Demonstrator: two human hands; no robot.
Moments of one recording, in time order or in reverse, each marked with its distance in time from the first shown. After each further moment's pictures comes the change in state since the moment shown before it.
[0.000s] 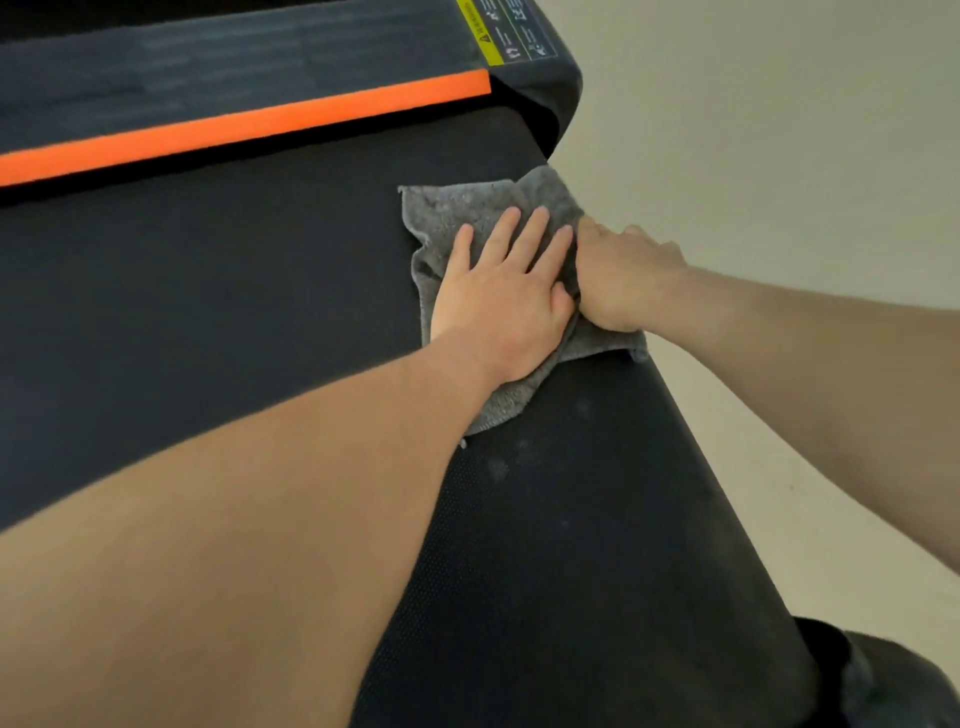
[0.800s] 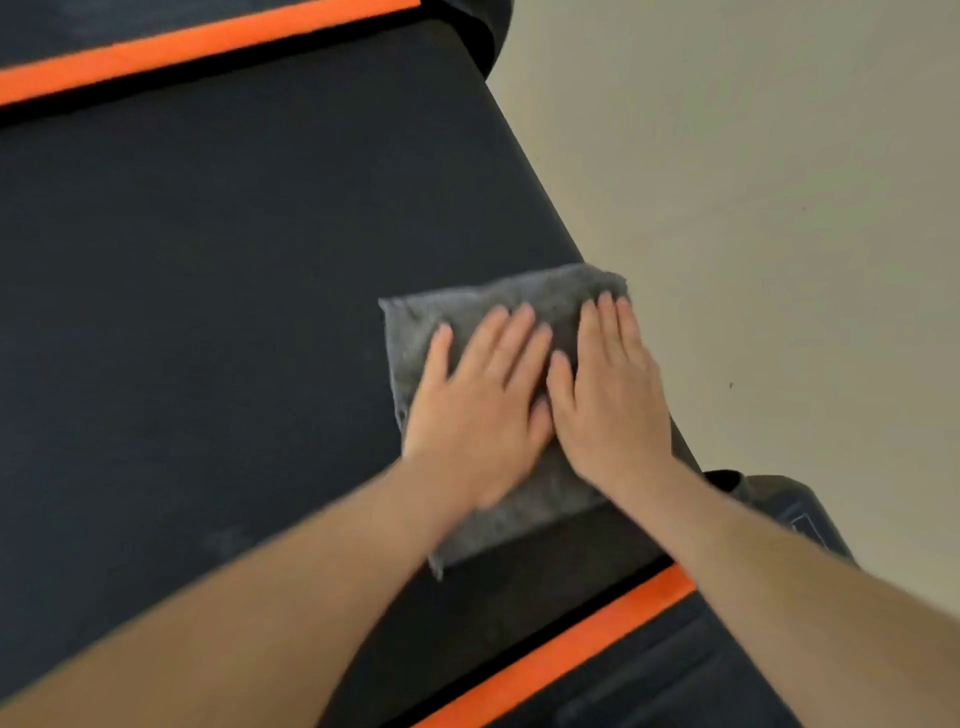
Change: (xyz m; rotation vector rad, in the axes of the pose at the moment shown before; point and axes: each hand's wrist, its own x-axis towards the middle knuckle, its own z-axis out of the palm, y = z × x) left_hand -0.165 0.078 0.010 0.031 -0.147 0.116; right_hand -0.188 0.027 0.110 0.347 0.265 0.050
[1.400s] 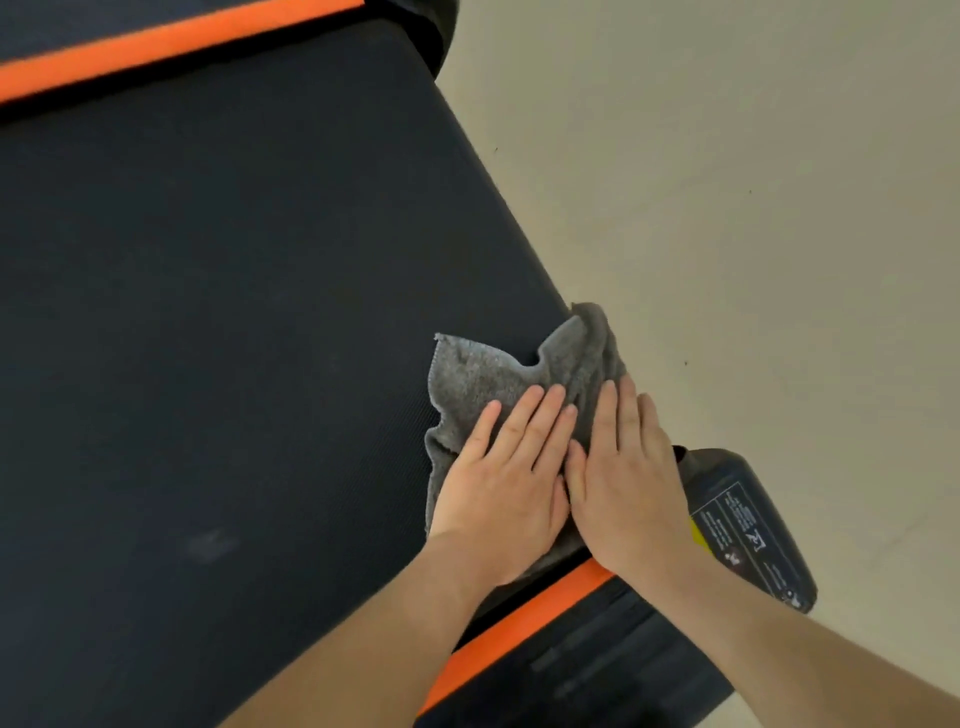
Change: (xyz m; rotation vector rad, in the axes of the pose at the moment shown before) left_hand -0.036 0.061 0.031 -0.053 -0.025 0.193; right_hand -0.080 0.046 -0.005 -0.236 -0.194 0.165
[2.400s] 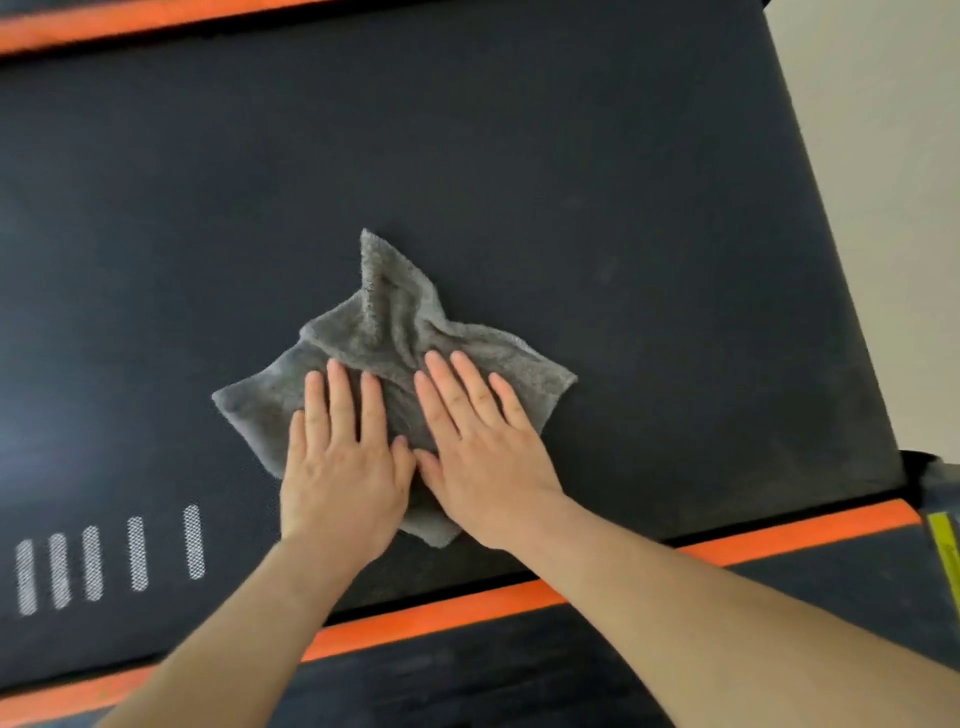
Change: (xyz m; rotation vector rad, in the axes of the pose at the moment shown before) left_hand -0.273 -0.158 -0.035 -0.002 -0.162 -0.851; right_hand -0.095 -0.273 0.026 -0.029 -0.073 -0.880
